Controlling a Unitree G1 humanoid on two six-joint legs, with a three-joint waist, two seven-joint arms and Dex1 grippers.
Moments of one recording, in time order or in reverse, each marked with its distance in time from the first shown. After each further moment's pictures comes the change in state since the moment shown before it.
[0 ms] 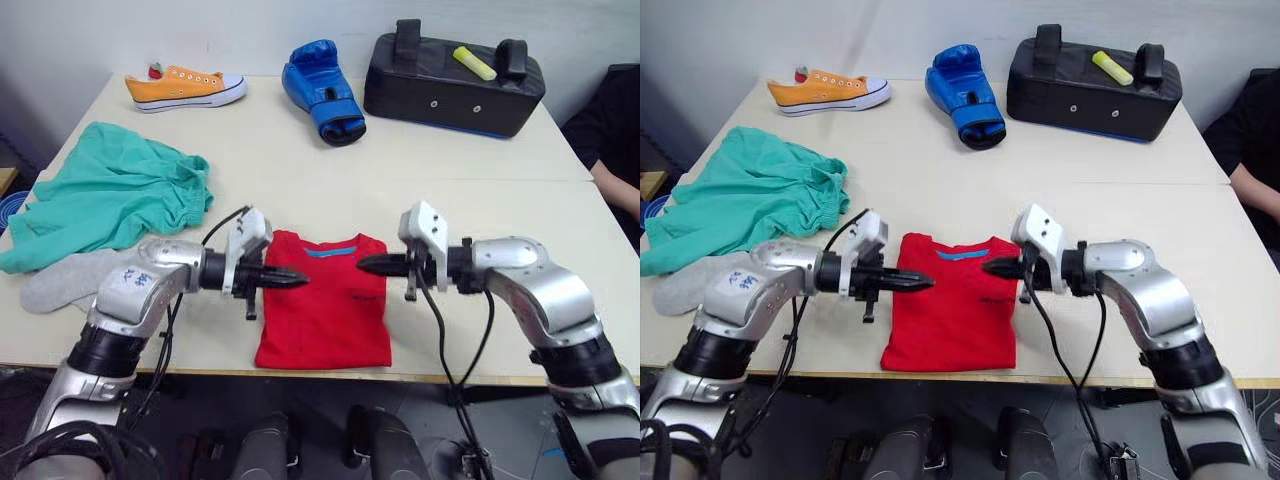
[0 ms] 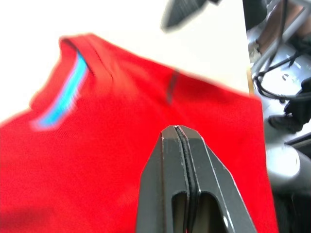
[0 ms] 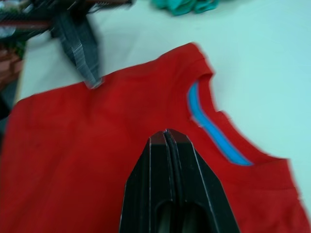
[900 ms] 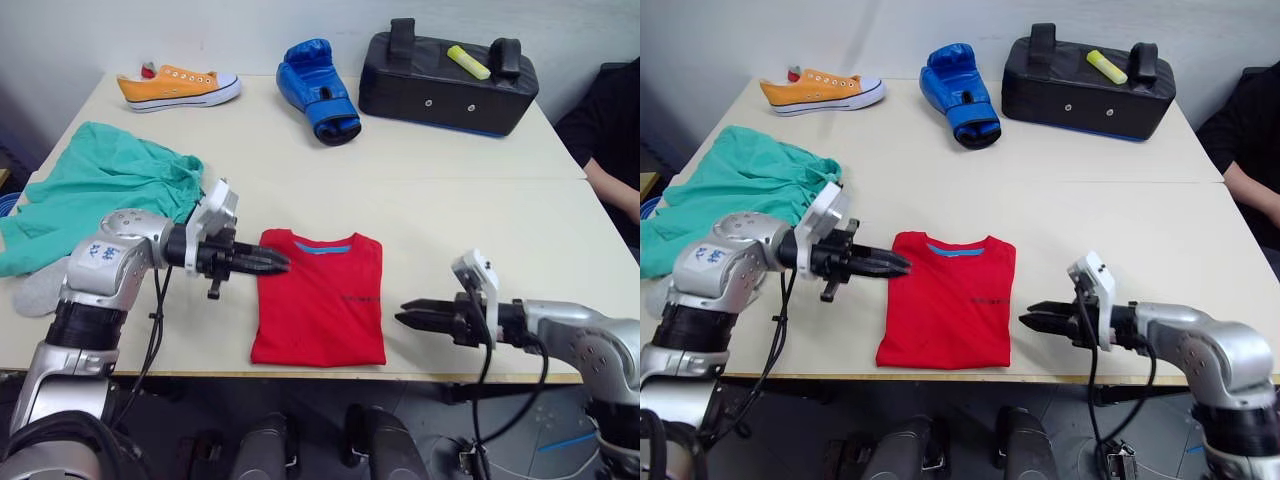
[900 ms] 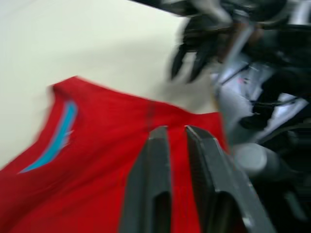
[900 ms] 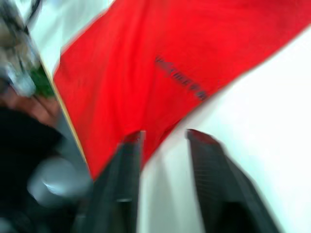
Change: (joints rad) left arm -0.029 0.107 0.079 0.047 -0.053 -0.107 -0.347; right arm 0.209 0.002 -0.368 -0.036 0.434 0.583 -0.207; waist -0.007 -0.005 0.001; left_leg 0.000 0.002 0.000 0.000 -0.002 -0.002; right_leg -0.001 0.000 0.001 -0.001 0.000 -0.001
